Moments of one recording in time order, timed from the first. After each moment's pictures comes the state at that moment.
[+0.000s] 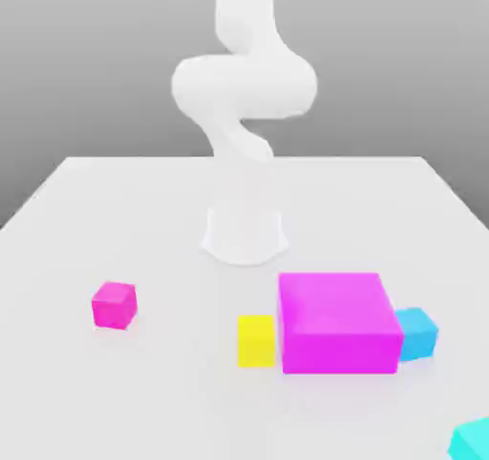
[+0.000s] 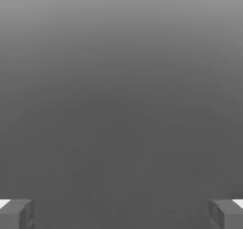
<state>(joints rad) -0.03 -0.75 0.04 -2.35 0.02 2.34 0.91</state>
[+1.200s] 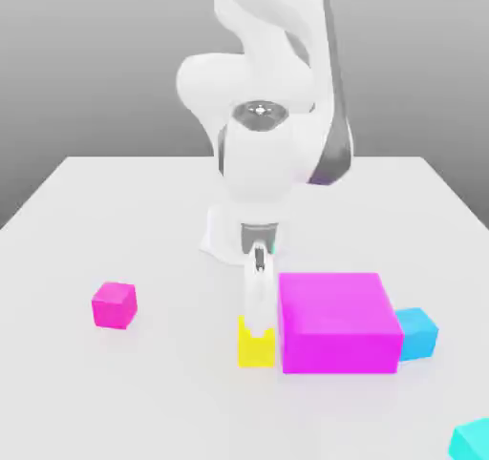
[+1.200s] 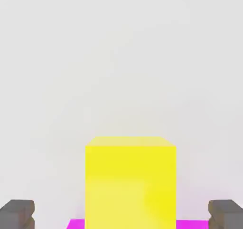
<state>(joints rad) -0.41 -0.02 0.47 -2.97 0.00 2.95 2.41</state>
